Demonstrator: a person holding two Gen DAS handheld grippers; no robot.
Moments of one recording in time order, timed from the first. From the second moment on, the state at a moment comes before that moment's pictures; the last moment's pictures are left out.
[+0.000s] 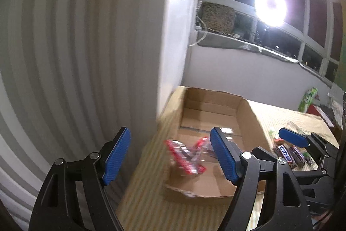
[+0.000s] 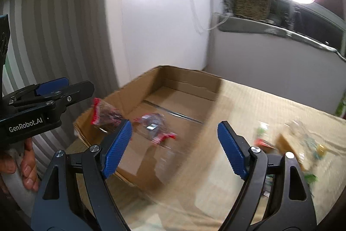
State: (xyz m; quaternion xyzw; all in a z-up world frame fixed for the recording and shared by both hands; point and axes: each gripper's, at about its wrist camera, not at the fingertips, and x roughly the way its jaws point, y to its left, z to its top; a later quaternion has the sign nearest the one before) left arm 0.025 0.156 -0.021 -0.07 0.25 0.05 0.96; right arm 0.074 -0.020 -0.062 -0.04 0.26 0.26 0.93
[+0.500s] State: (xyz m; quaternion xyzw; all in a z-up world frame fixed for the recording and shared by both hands) left arm 0.027 -0.036 -0.008 0.00 0.25 -0.13 0.96; right arm 0.009 -0.242 -0.054 0.05 0.25 0.05 0.97
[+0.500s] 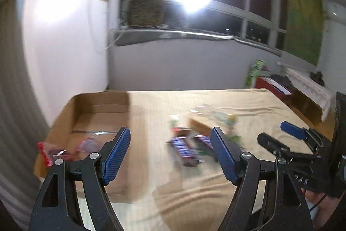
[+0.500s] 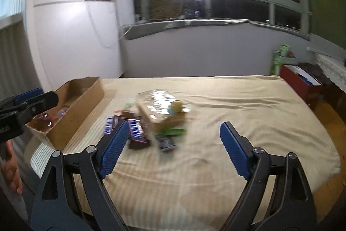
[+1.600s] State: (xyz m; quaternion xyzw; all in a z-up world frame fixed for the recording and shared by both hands) left arm 0.014 -0.052 -0.122 -0.04 0.29 -0.08 0.95; right arm 0.008 -0.209 -0.153 0.04 0.30 0.10 0.95
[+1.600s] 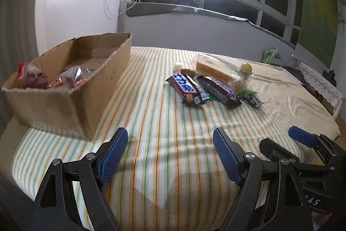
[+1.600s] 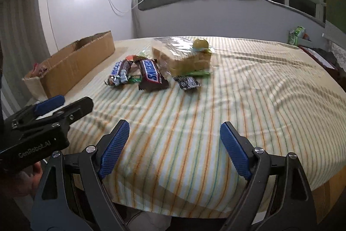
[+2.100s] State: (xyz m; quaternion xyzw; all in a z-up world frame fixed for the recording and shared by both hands) left arm 0.118 -0.066 -0.099 -0.06 0.37 -0.08 0.92; right arm 0.112 -0.168 -0.126 -0.04 0.37 0.18 0.91
